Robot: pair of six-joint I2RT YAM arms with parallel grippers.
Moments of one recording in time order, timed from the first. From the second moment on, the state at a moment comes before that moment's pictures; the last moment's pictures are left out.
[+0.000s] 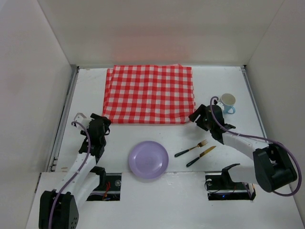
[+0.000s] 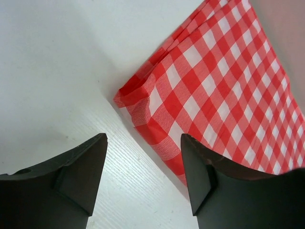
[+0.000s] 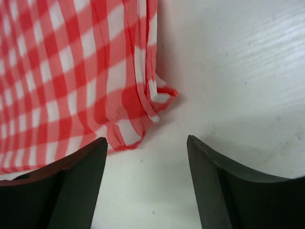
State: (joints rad) left arm -0.17 0.79 0.28 0.01 -0.51 -0.96; right arm 0.33 1.25 0.53 0.12 0.12 0.85
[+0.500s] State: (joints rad) left arm -0.16 1.24 0.31 0.26 -0.48 -0.97; right arm 0.37 1.50 0.60 0.13 0.11 0.87
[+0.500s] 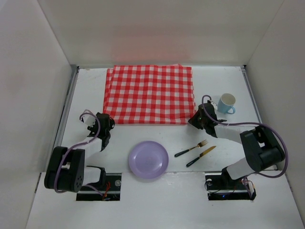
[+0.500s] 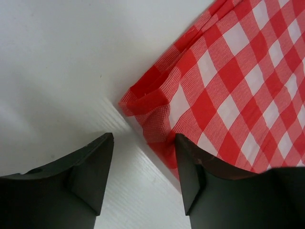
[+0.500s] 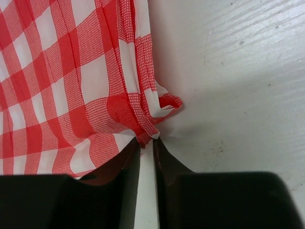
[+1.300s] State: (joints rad) left arm -0.11 1.05 0.24 0.26 -0.45 -1.01; right arm 0.29 1.35 0.59 0.07 0.18 0.82
